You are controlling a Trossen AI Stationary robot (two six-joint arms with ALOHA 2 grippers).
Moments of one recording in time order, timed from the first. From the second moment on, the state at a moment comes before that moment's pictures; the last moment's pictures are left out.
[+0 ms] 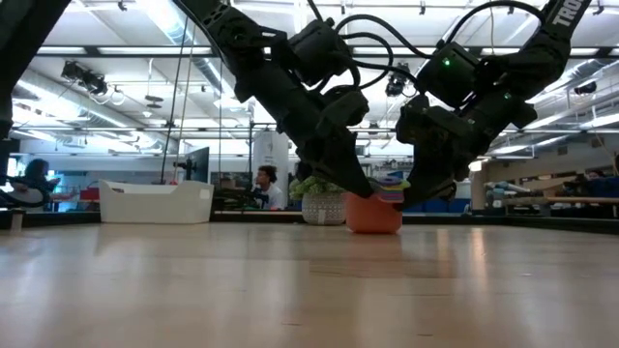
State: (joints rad) left arm 0.09 2.00 1.27 -0.05 0.08 -0.25; right arm -0.18 1.50 0.51 0.27 -0.18 0.34
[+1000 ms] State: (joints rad) left arm 0.10 2.00 1.27 -0.07 0.11 -0.23; right arm -0.21 1.50 0.60 0.09 -0.22 0.34
